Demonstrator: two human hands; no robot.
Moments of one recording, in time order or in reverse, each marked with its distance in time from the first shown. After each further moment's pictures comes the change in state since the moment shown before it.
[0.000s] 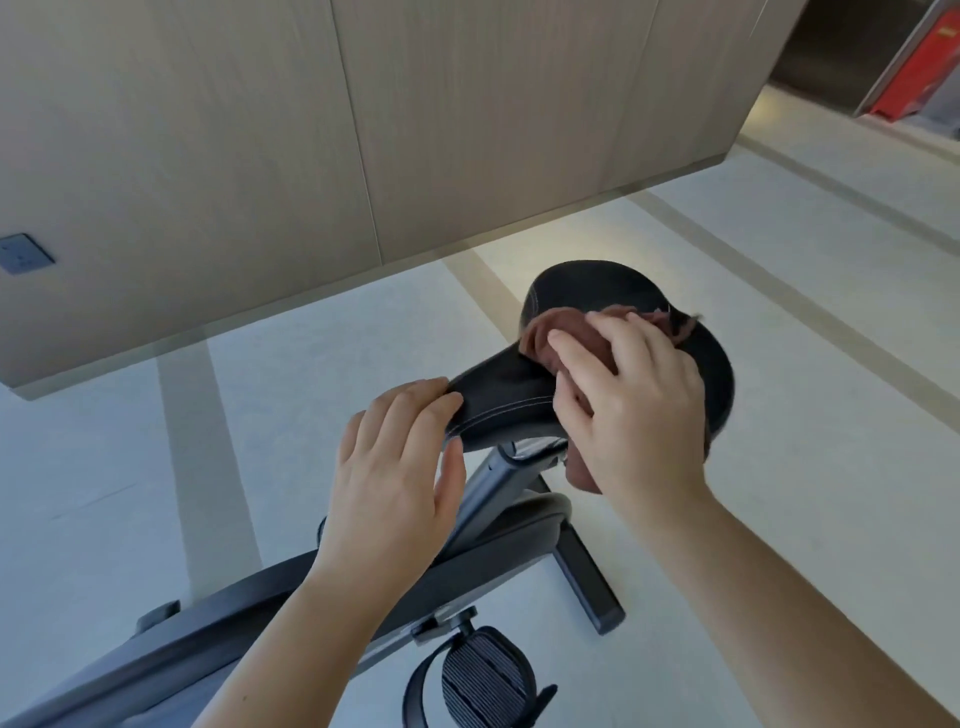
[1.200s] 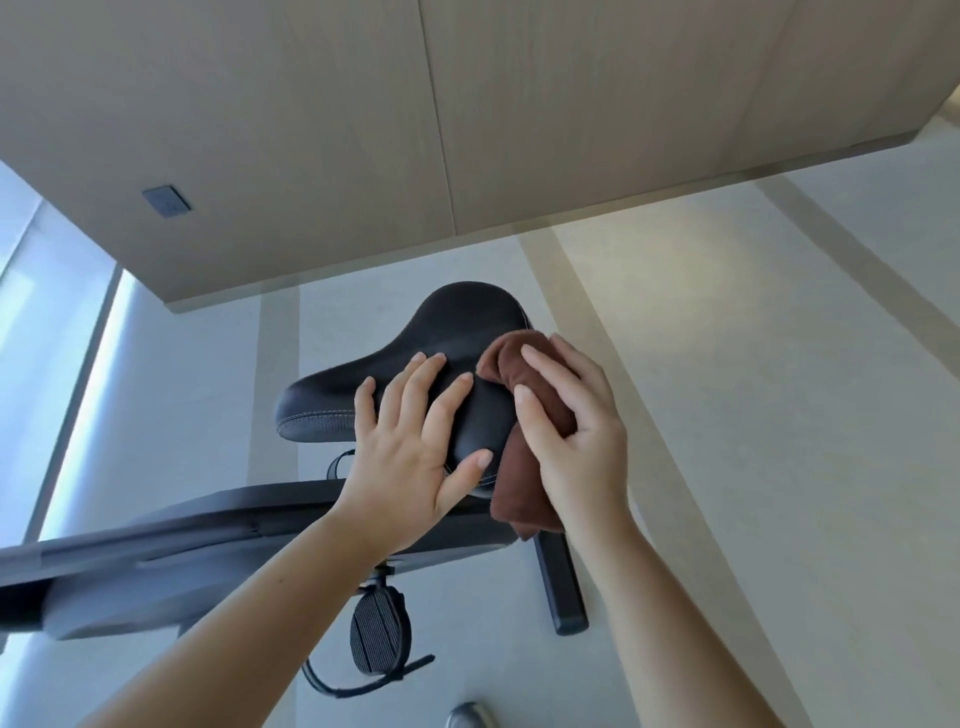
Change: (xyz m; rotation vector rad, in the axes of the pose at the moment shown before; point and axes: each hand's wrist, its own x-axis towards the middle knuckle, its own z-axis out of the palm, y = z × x) left_hand 0.060 0.129 0.072 0.313 -0.326 -0.197; right_hand 0.005 0.130 -0.005 1.202 -0.236 0.383
